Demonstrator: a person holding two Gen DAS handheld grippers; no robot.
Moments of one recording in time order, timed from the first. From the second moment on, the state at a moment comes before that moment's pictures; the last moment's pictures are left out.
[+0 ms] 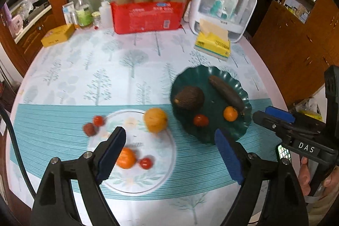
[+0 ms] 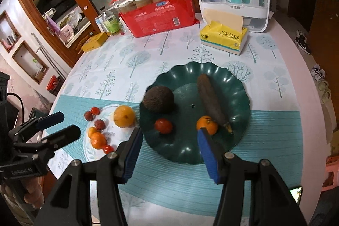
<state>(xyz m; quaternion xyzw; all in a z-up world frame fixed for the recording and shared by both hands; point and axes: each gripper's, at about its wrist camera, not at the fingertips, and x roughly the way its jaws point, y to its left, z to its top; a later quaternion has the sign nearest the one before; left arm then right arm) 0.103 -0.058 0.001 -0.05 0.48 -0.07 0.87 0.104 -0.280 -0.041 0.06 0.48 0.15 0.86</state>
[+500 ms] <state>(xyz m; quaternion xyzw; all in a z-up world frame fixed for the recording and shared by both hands) 0.104 0.073 0.014 -0.04 0.46 -0.08 0.89 0.085 -0.175 -0.011 0.07 0.46 0.13 0.88</state>
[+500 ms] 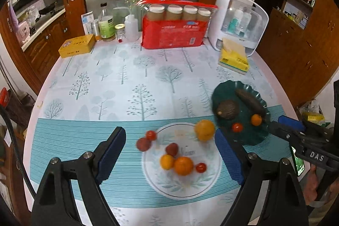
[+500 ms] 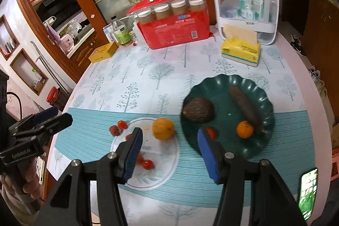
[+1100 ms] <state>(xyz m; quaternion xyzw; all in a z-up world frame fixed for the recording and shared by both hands) 0.121 0.088 -0.106 0.04 0.55 -0.18 0.82 0.080 -0.083 -0.101 0.02 0.54 0.14 0.83</state>
